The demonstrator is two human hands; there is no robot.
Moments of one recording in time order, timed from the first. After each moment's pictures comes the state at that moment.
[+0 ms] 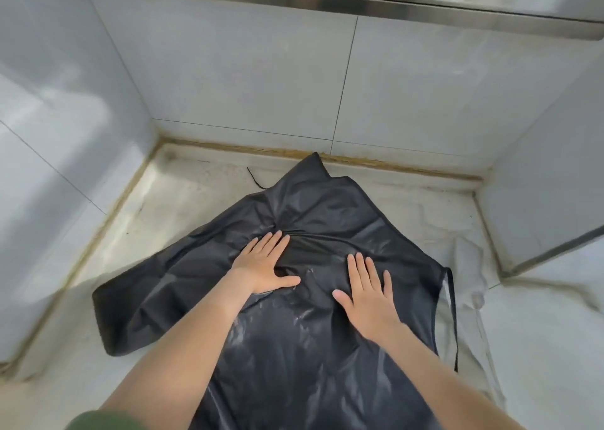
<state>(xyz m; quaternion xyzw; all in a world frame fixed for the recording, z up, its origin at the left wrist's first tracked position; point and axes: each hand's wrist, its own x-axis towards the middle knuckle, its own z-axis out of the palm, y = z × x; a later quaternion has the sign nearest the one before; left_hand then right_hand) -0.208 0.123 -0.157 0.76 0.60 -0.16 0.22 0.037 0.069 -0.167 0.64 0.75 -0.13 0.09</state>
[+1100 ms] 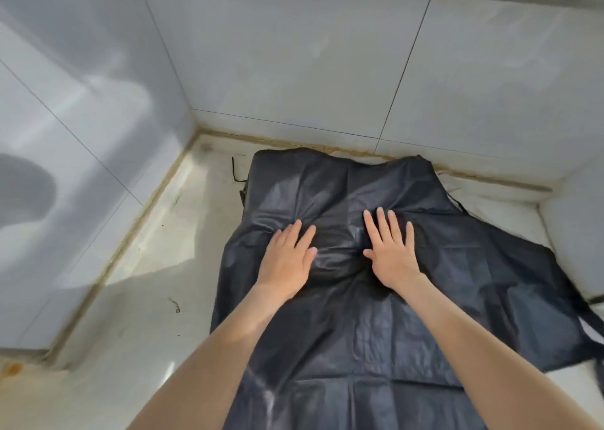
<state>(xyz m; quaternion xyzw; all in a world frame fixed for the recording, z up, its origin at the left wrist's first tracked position) -0.219 0.121 -0.163 0.73 0.67 0.00 0.11 0.002 0.174 -0.175 0.60 0.80 -0.05 0.05</state>
